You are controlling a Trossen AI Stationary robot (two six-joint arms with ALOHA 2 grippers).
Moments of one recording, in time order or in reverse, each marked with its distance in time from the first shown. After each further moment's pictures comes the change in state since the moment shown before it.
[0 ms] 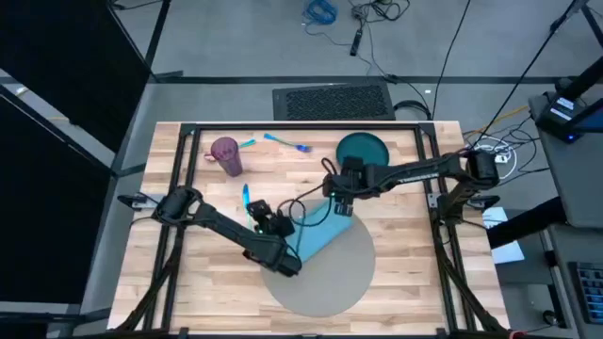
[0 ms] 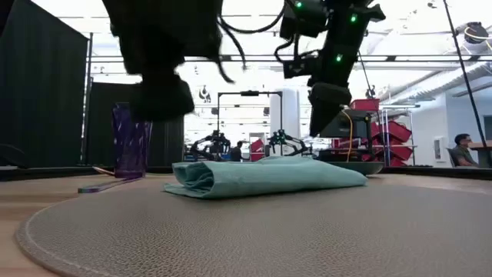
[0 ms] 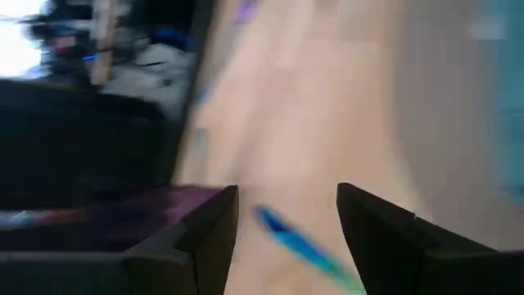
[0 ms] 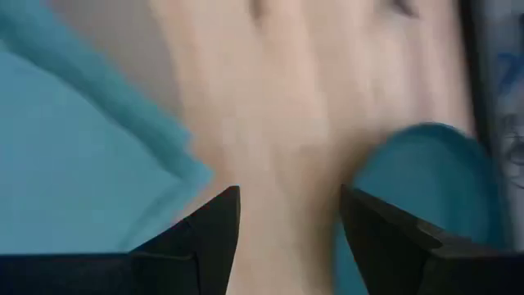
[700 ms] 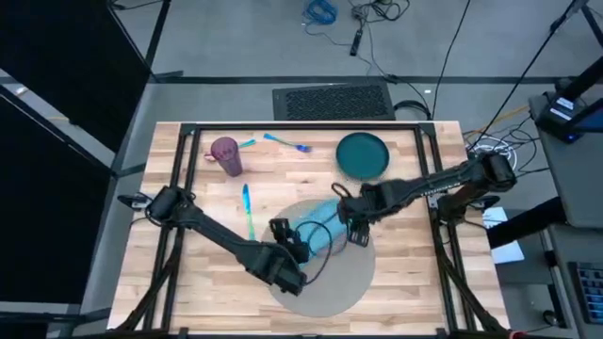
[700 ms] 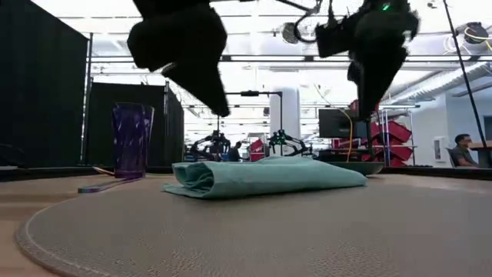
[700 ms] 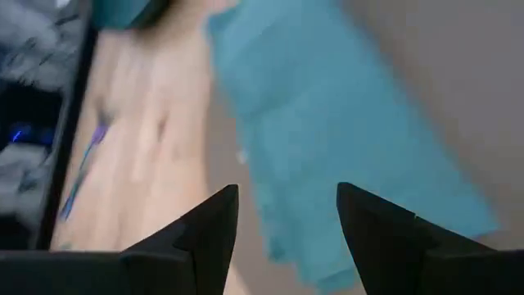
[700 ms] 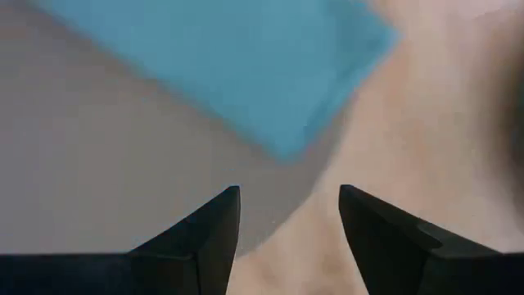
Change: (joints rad) left arm -0.066 -0.063 -0.005 0.661 0.188 0.614; right arm 0.258 -0.078 0.000 -0.198 -0.331 0.436
